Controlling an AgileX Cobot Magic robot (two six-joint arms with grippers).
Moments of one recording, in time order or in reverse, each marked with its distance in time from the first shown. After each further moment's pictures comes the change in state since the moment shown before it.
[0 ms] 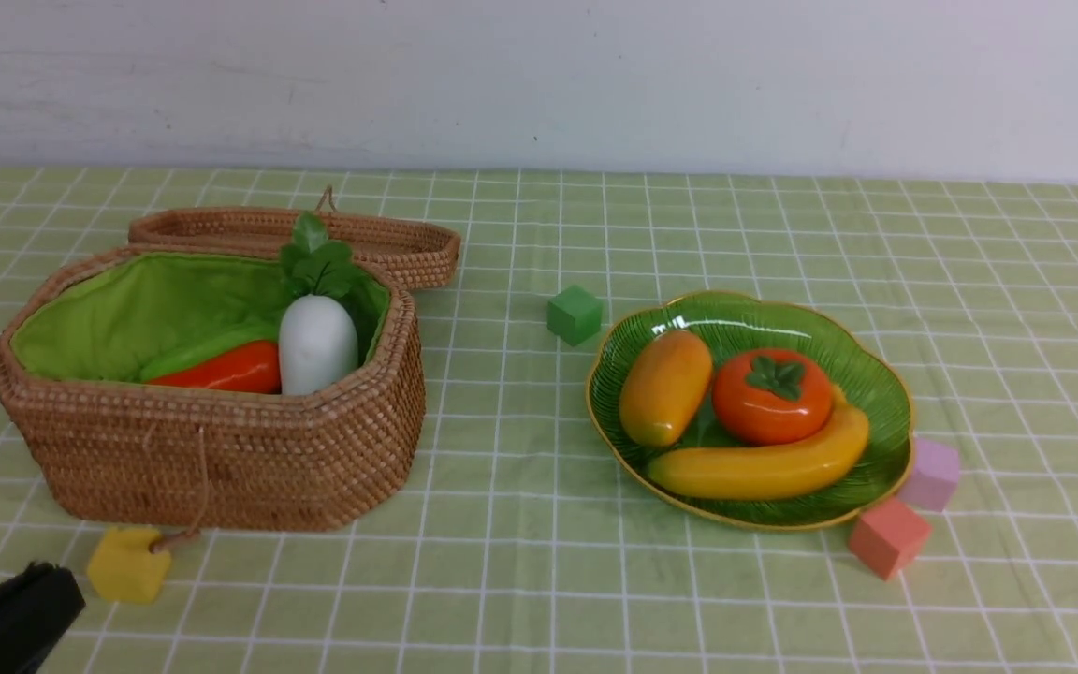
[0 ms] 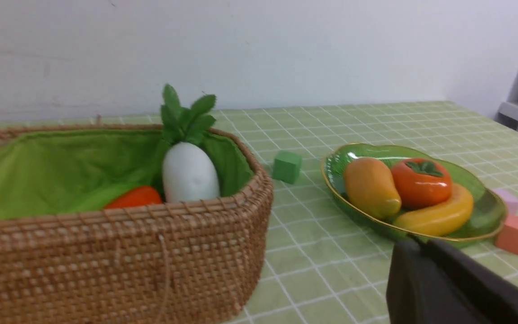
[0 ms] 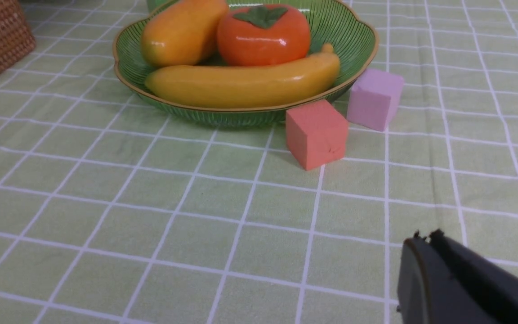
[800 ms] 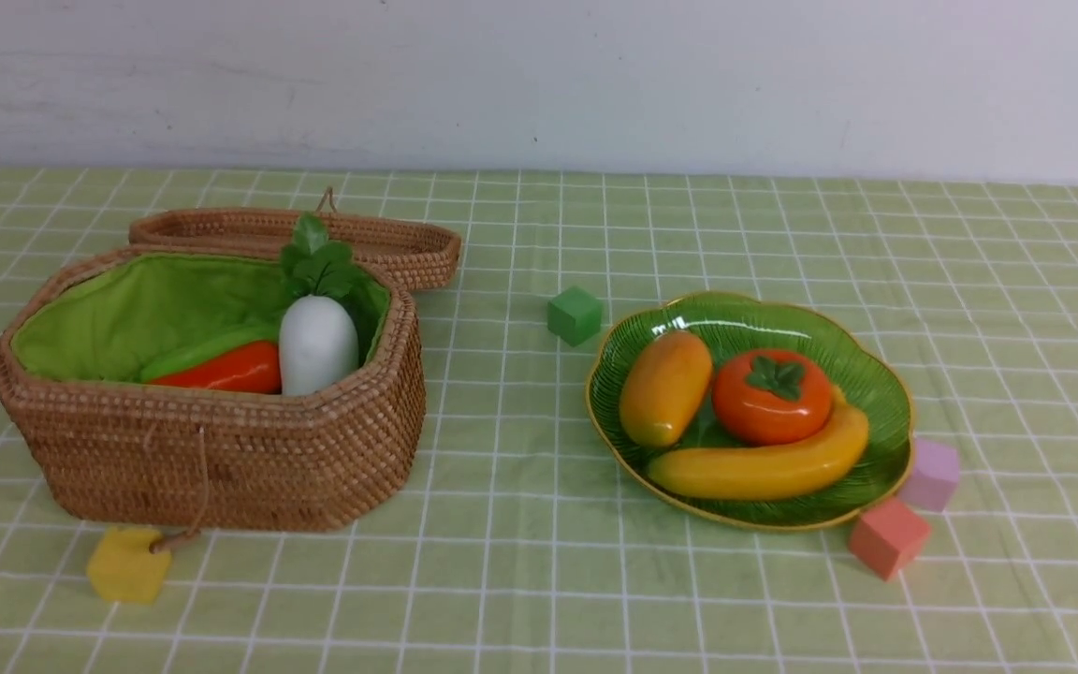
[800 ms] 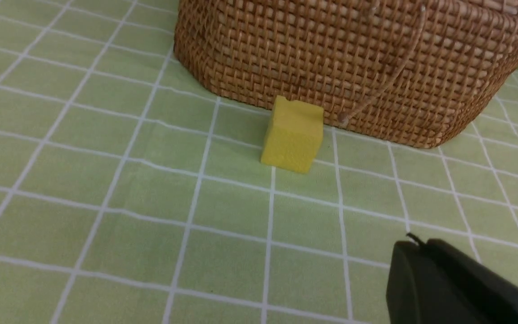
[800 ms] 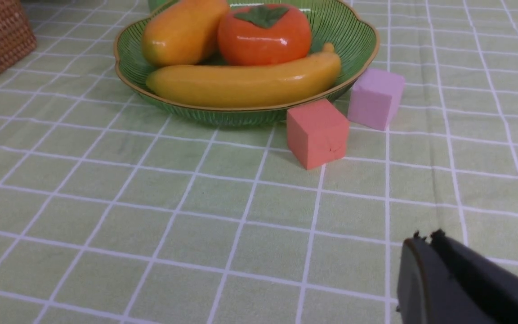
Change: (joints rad) right arm -0.001 0.000 0.000 0.001 0.003 0.000; left arm 0.242 -0.183 0.201 0.659 0.247 -0.848
